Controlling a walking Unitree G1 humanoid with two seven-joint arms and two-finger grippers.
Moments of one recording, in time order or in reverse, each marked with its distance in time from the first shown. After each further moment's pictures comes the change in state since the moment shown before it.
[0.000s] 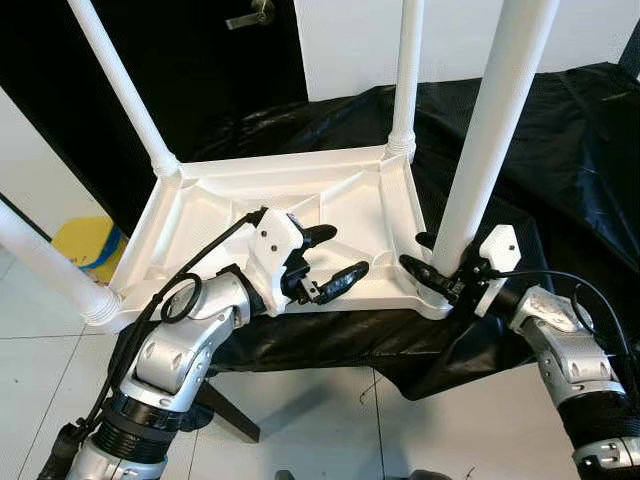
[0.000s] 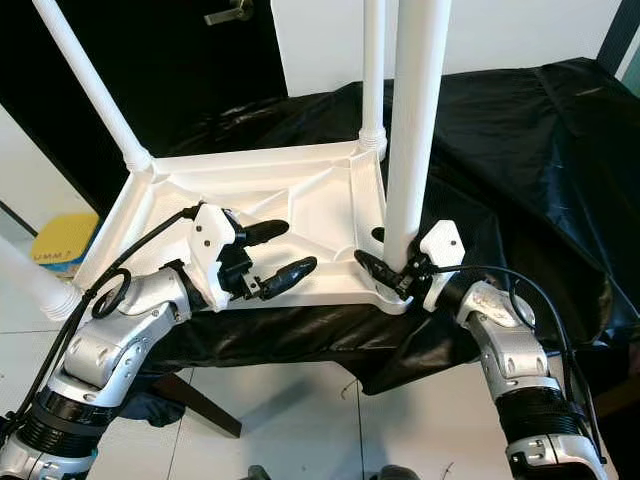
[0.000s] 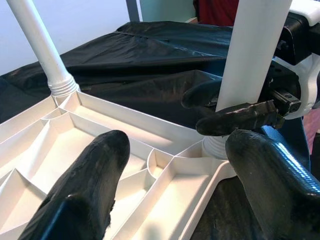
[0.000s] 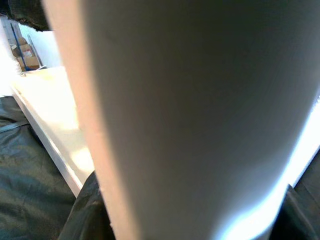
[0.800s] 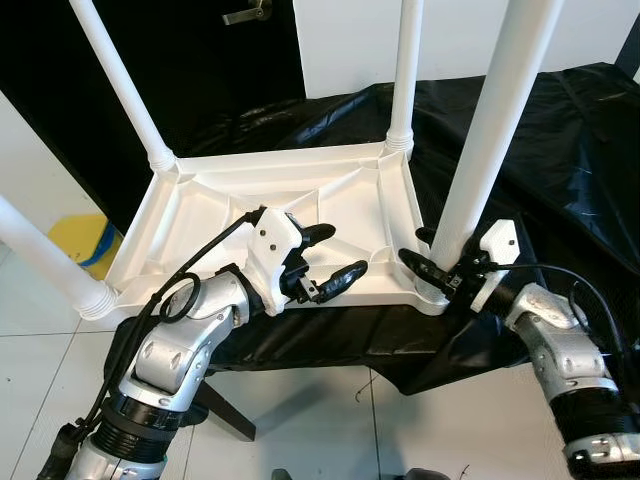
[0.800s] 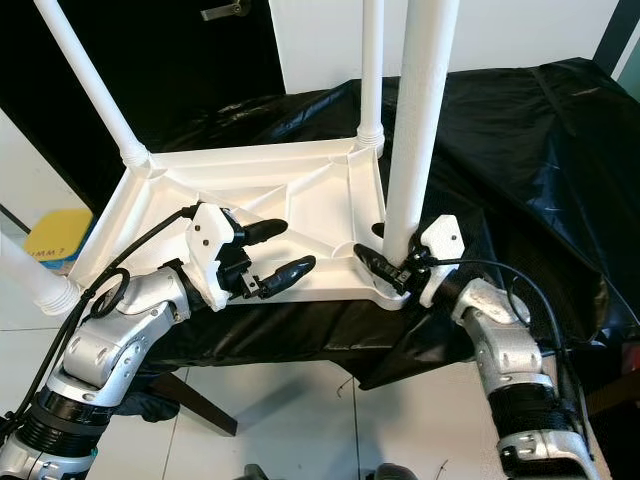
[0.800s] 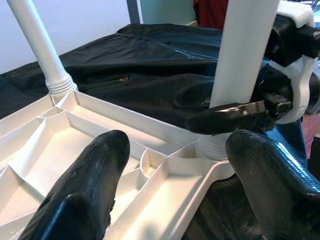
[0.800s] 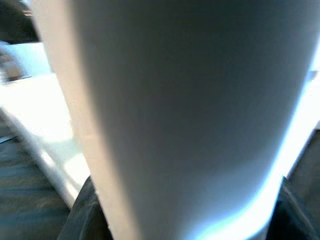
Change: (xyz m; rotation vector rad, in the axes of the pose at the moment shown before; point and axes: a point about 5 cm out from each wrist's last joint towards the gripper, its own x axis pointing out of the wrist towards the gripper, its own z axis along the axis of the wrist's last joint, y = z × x) left arm -0.001 0.001 0.001 0.002 -0.002 0.005; right arm 0.010 0.010 -0.007 0.058 -0.029 -0.139
